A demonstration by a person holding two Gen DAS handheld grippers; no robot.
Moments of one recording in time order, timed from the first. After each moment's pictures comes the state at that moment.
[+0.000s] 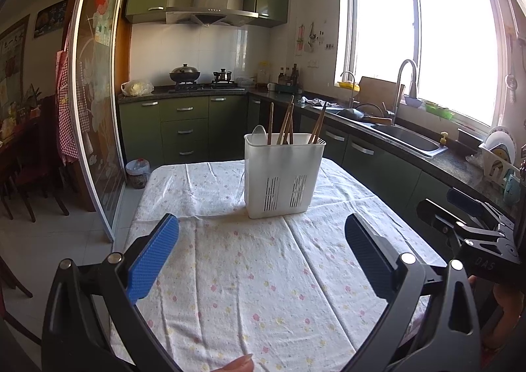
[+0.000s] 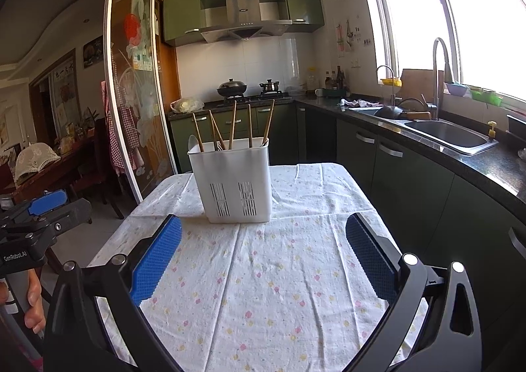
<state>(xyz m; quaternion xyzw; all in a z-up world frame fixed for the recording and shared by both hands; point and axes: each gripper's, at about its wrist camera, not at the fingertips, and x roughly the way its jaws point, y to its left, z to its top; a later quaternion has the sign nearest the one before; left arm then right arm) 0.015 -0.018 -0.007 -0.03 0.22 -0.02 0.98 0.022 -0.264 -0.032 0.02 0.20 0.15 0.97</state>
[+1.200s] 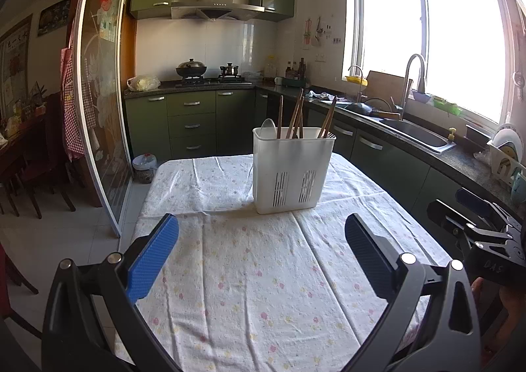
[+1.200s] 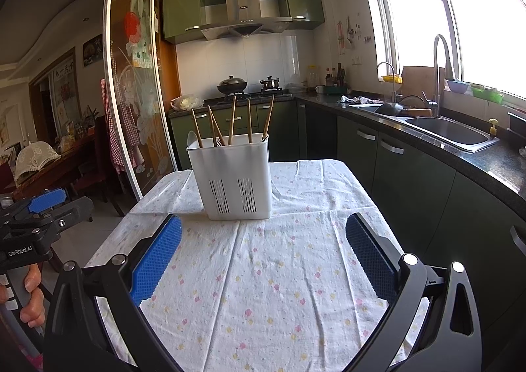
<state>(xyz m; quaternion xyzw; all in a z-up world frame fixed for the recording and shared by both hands) 0.024 -0.018 -0.011 -0.03 0.23 -0.01 0.97 0.023 -0.261 -0.039 0.02 0.21 0.15 0.97</state>
